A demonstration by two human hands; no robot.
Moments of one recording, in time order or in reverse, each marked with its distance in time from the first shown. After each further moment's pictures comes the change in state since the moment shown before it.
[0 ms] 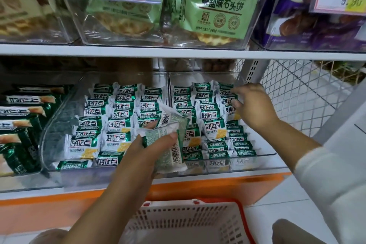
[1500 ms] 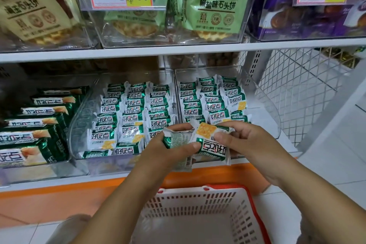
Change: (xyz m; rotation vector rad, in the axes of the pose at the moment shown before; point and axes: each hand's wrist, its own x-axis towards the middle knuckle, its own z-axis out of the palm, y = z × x) left_hand -0.019 -0.001 -0.001 0.328 -0.151 0.056; right_hand -0.129 -0.077 -0.049 1.139 -0.450 0.309
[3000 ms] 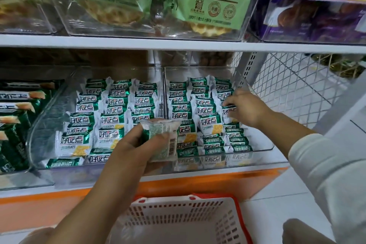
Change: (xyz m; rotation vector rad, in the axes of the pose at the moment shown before) left_hand 0.016 0.000 -0.010 -0.078 0.112 -0.038; right_hand 0.151 0.024 -0.092 -1.358 0.095 -0.192
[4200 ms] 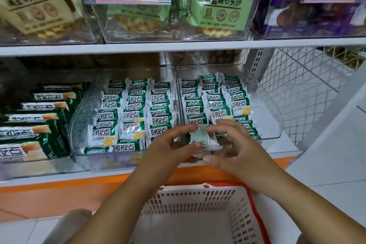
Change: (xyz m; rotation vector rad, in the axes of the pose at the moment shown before) left_hand -0.024 -0.001 0.007 0.252 -0.148 0.099; right_hand -0.154 -0.122 -0.019 1.041 -0.056 0.042
